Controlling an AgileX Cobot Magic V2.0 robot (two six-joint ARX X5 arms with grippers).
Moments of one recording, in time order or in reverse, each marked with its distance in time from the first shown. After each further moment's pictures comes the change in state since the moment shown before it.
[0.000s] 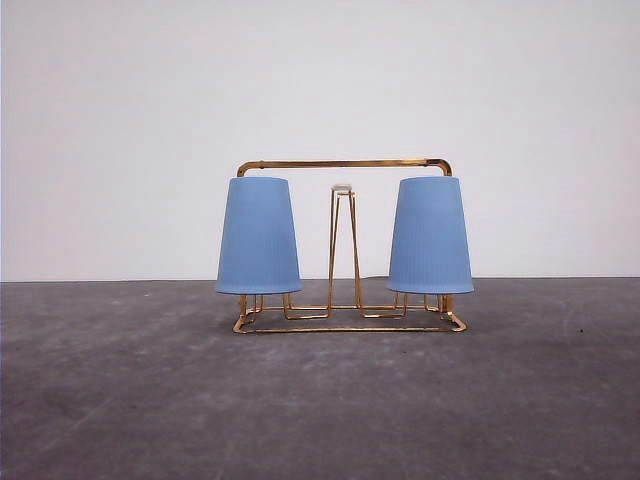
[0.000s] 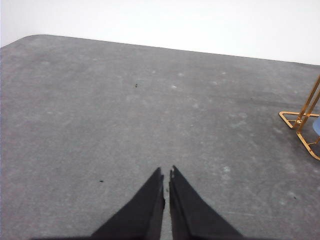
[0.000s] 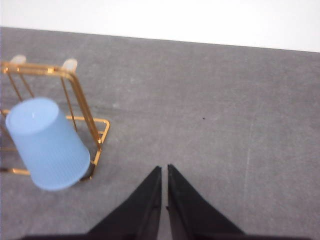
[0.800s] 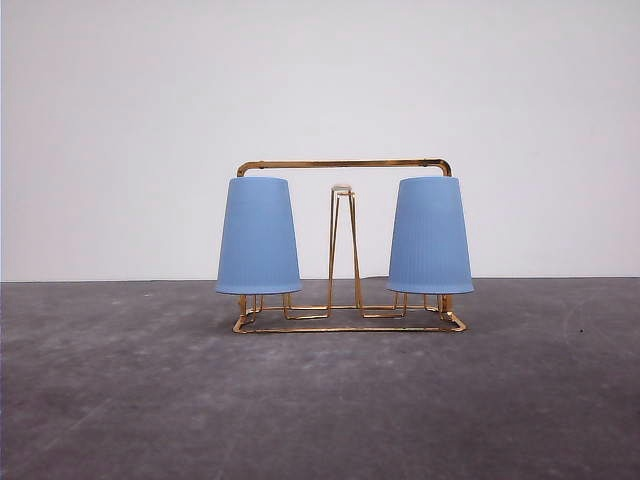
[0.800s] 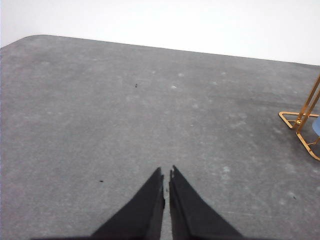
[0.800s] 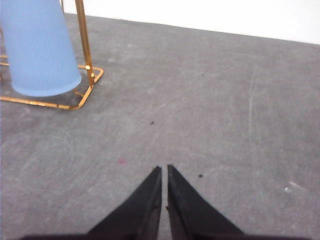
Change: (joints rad) left_arx 0.000 0.000 0.000 0.000 0.000 0.000; right_arx 0.000 -0.761 -0.703 0.104 0.020 -0.047
